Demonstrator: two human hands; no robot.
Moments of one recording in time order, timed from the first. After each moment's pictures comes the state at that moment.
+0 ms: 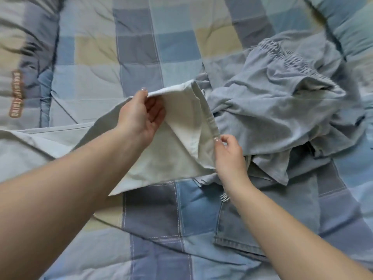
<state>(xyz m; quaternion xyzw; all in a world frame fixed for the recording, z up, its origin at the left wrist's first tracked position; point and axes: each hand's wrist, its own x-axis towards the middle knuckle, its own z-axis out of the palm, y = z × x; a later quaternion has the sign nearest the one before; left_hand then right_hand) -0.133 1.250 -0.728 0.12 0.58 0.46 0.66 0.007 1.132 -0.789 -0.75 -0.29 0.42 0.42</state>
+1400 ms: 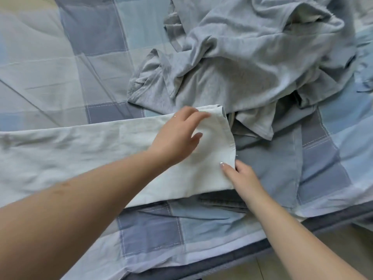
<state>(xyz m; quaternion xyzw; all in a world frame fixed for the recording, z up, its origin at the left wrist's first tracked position) -0.082 1.151 -0.826 0.85 0.37 0.07 0.37 0.054 1.006 -0.832 -0.77 -0.19 0.55 0.25</state>
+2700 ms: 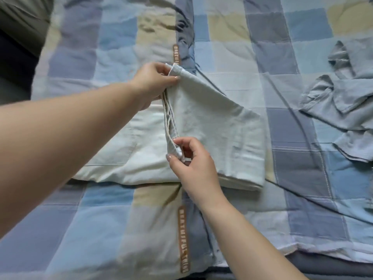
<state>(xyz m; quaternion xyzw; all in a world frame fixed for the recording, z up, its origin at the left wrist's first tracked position) -0.567 1.287 -0.672 0.54 0.64 0.21 0.50 -0.477 1.101 -0.690 -0.59 -0.40 0.56 0.43</state>
